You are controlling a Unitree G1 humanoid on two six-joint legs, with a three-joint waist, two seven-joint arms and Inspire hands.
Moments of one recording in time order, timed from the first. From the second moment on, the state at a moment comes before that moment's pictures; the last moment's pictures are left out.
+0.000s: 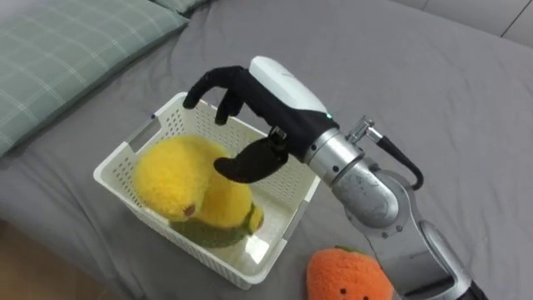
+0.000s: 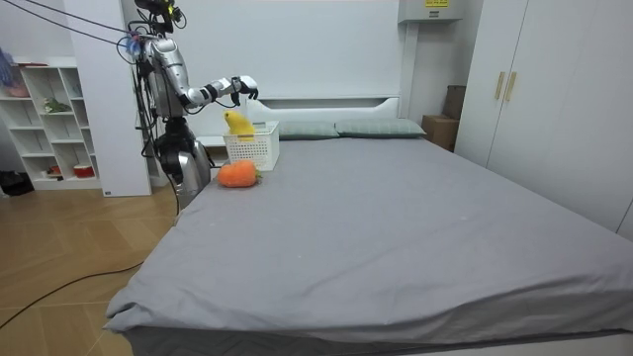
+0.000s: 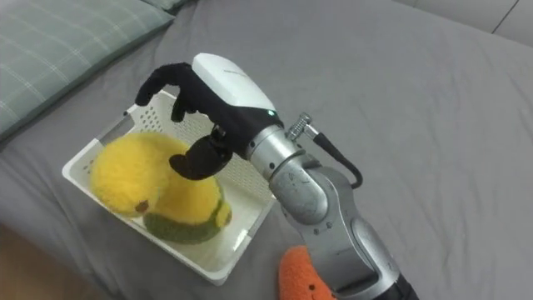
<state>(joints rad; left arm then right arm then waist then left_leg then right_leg) 0.11 0.20 0.09 1.00 0.28 0.08 0.22 -0.26 -0.24 0.47 -0.26 -0.47 0.12 0.24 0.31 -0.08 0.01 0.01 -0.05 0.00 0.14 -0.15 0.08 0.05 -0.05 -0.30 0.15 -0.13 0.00</state>
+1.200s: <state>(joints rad) 0.12 0.21 0.09 0.98 0.28 0.08 0.22 -0.17 -0.27 0.44 -0.25 -0.46 0.12 0.22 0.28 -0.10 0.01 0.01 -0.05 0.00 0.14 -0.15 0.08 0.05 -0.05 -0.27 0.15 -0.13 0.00</state>
